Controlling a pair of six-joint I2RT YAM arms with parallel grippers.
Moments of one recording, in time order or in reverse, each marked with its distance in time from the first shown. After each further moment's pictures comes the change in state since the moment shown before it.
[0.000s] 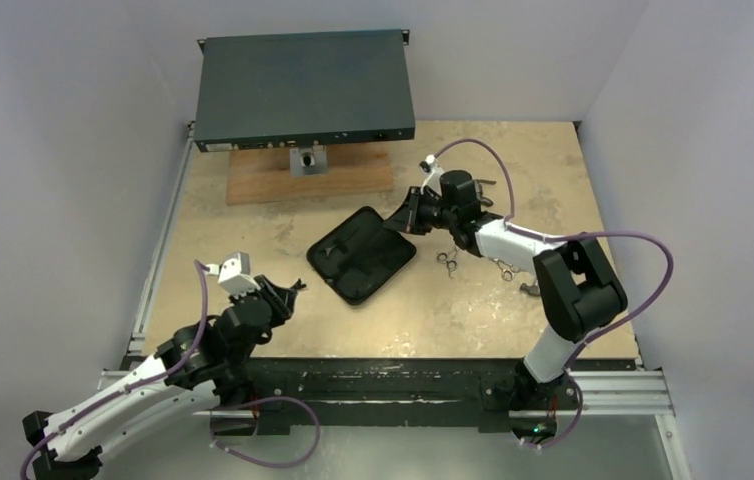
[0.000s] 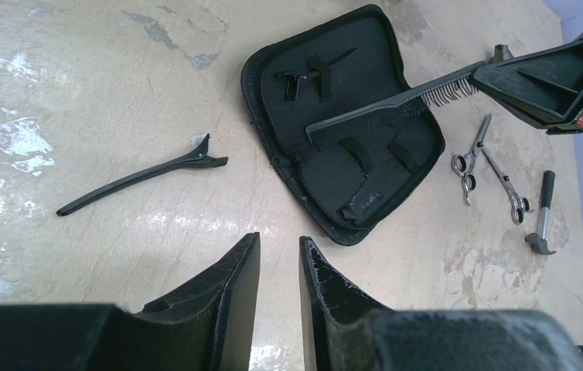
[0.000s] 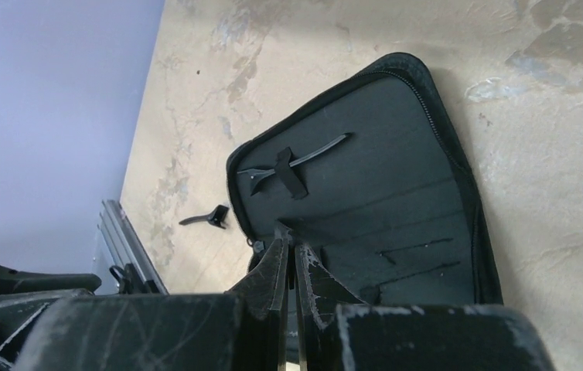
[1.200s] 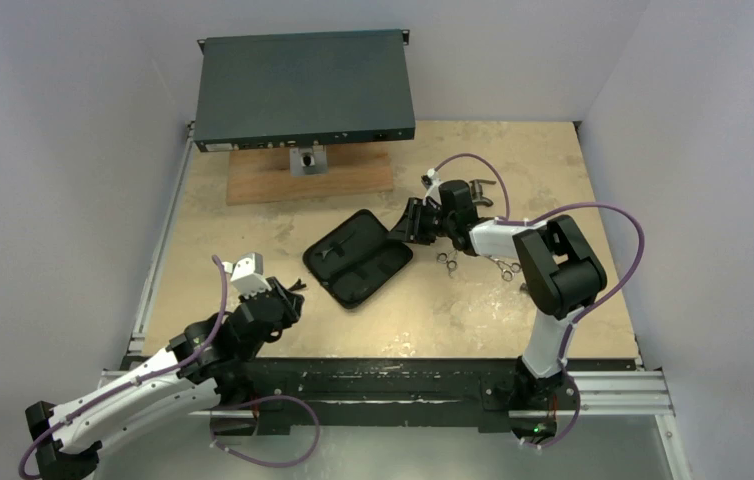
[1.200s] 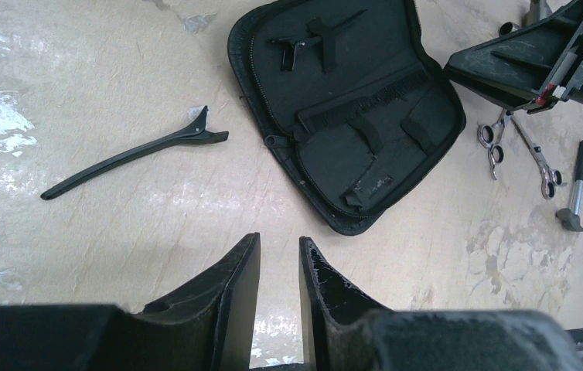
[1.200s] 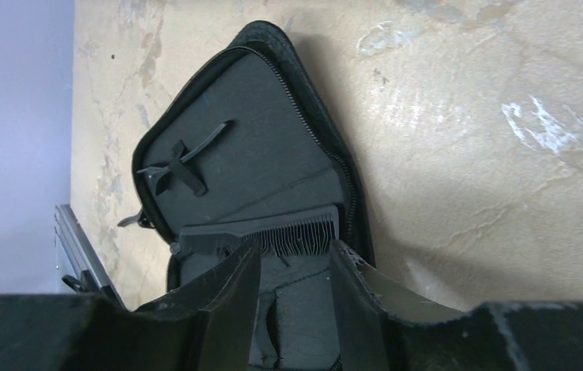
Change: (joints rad) left arm 0.000 0.087 -0.019 0.032 0.057 -0.001; right arm -0.048 0.178 -0.008 0.047 -0.030 -0.028
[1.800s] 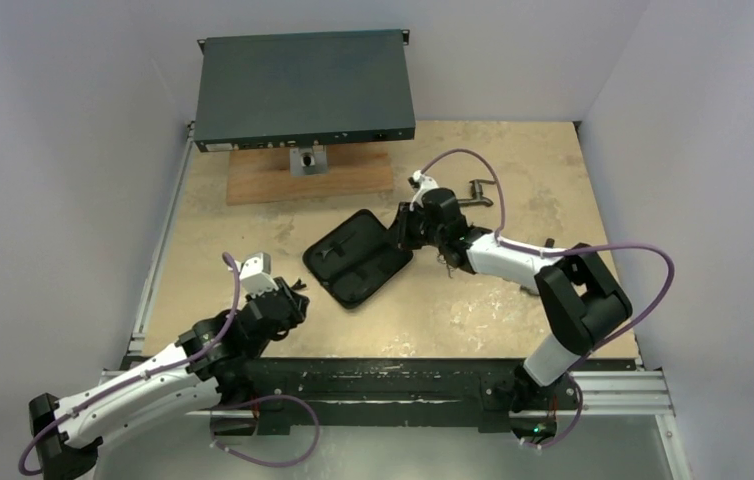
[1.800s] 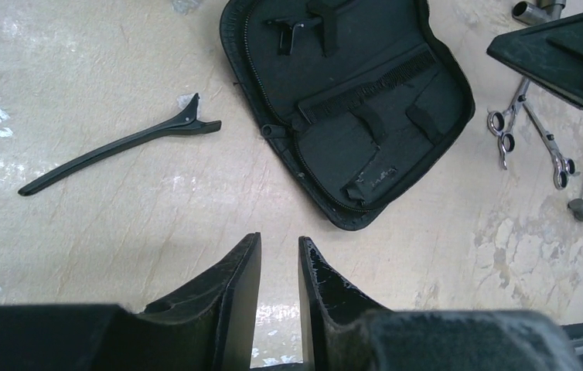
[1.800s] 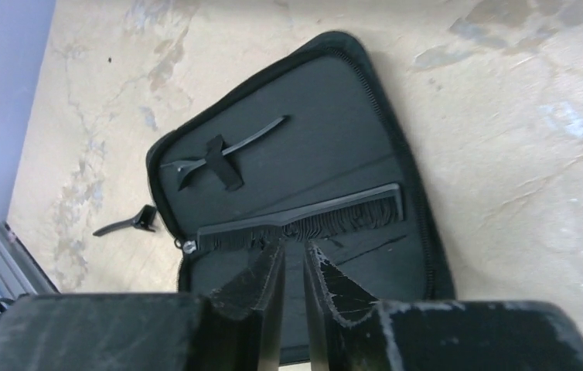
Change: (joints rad) left arm 0.000 0.059 -0.016 0.045 0.026 -0.007; right arm 0.143 -0.223 -0.048 -0.104 0.307 -0.068
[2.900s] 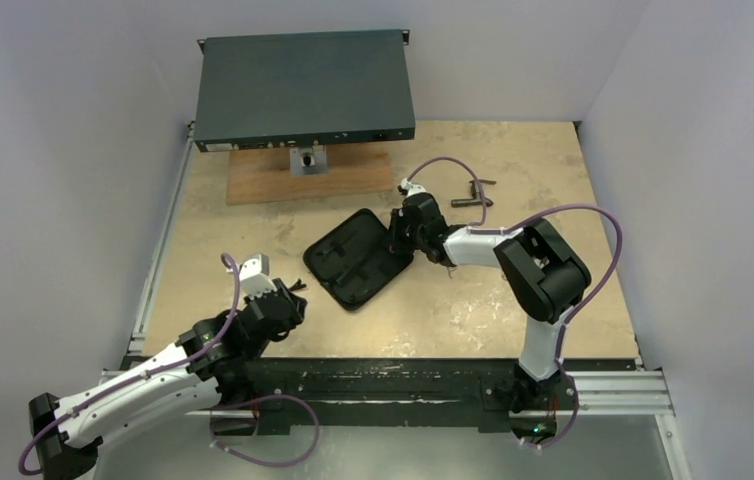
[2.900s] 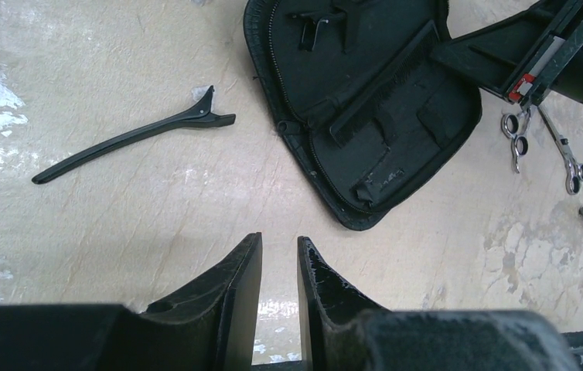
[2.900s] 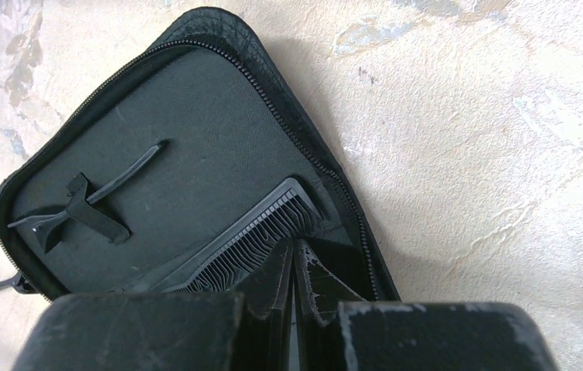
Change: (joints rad) left arm 0.000 0.014 0.000 -0.024 -0.005 -0.032; right arm 0.051 0.249 0.092 0.021 0.142 0.002
